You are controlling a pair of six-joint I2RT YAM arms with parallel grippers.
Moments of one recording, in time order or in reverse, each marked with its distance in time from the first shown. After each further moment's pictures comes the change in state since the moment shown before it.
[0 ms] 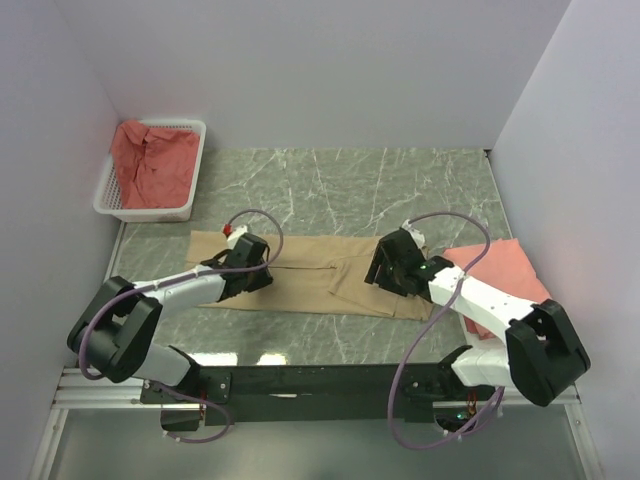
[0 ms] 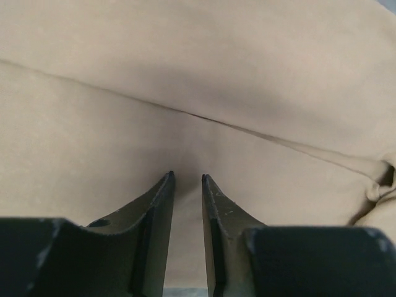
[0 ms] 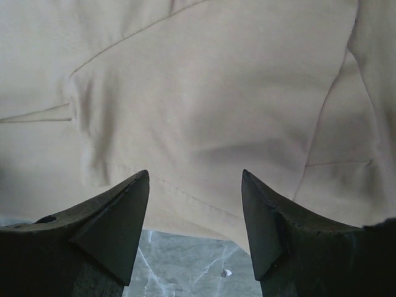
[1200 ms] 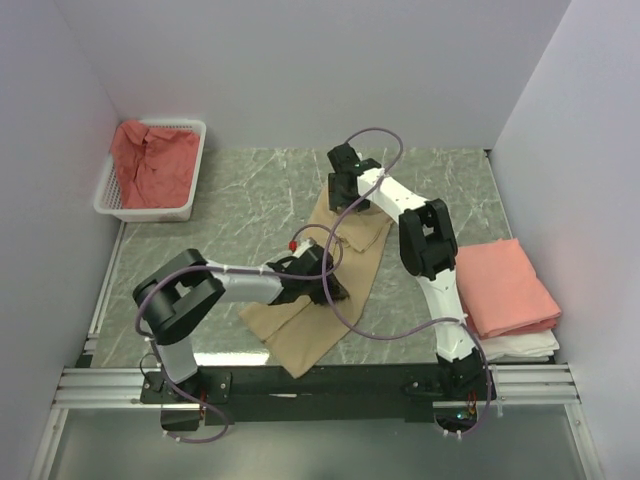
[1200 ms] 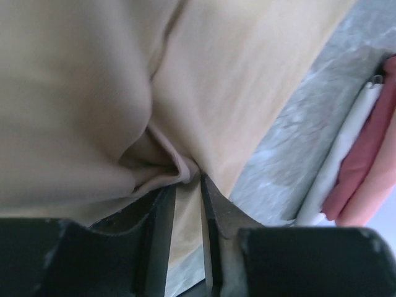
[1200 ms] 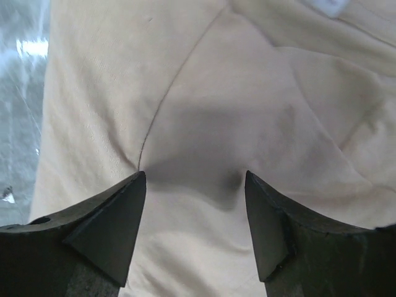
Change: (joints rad) left arm -0.383 0.328 0.214 0.202 0.161 -0.484; right arm -0.089 1.120 1.352 -0.367 0.064 -0.449
